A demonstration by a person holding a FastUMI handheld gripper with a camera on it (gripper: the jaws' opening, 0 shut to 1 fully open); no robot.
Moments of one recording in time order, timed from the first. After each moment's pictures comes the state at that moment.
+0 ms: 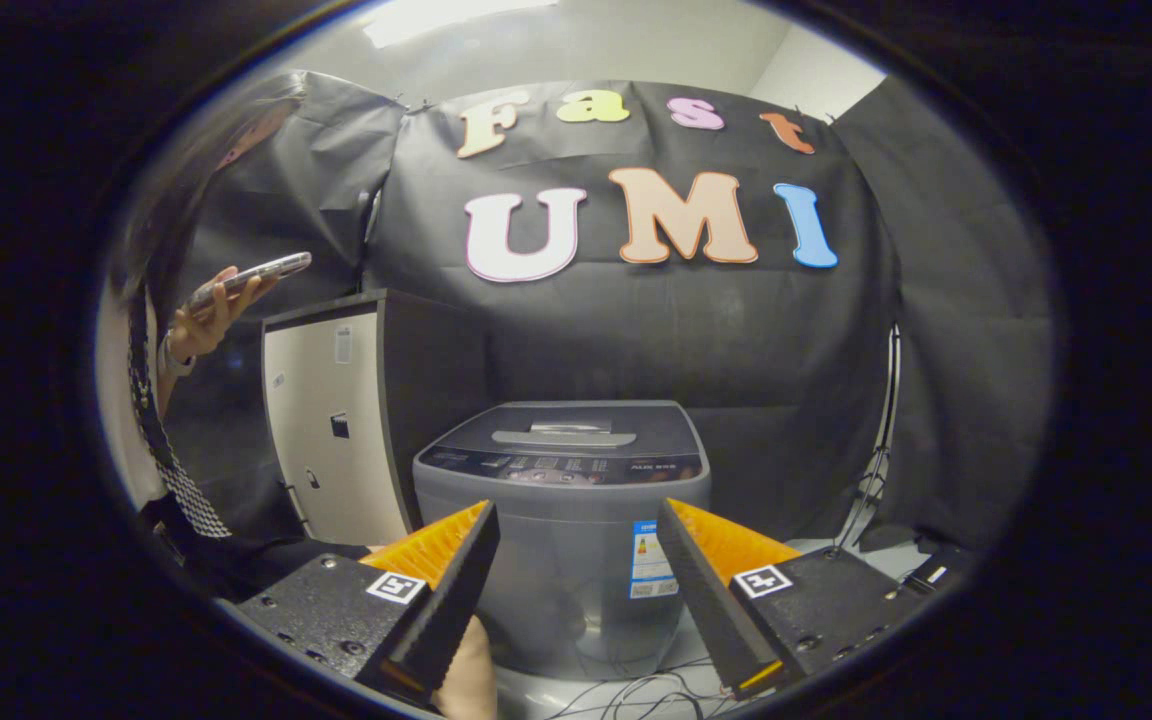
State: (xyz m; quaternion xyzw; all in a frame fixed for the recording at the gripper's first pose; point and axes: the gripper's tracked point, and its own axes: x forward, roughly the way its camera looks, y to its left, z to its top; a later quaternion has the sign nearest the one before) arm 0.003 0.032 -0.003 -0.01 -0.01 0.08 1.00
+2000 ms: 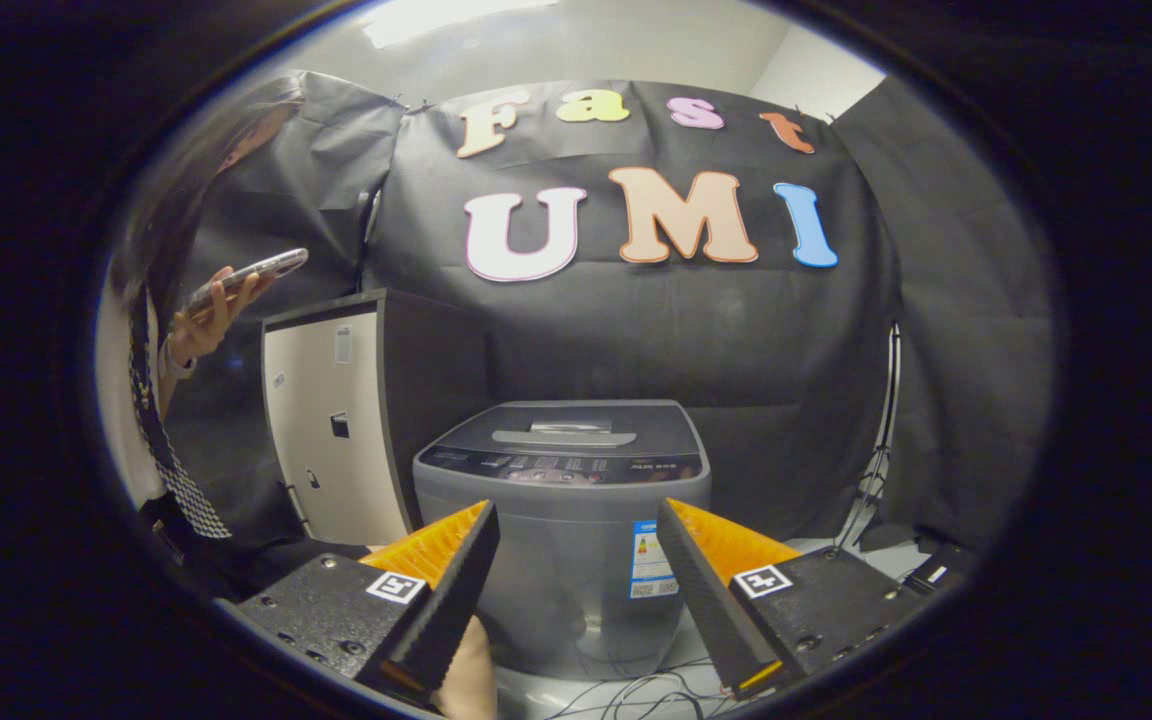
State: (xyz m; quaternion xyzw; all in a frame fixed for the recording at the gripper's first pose) arm 0.005 0.034 0.003 -0.01 -0.01 0.08 1.00
